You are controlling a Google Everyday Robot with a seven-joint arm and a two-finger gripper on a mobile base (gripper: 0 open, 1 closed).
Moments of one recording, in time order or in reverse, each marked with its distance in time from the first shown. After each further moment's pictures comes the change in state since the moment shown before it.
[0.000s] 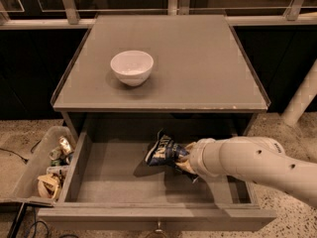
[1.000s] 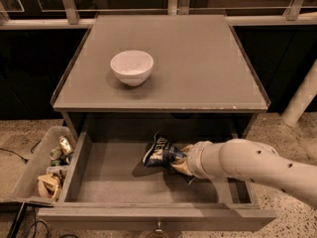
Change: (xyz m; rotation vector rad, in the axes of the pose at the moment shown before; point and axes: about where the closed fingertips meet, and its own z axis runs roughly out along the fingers) arm 0.001 0.007 0.022 -0.041 -0.063 0.027
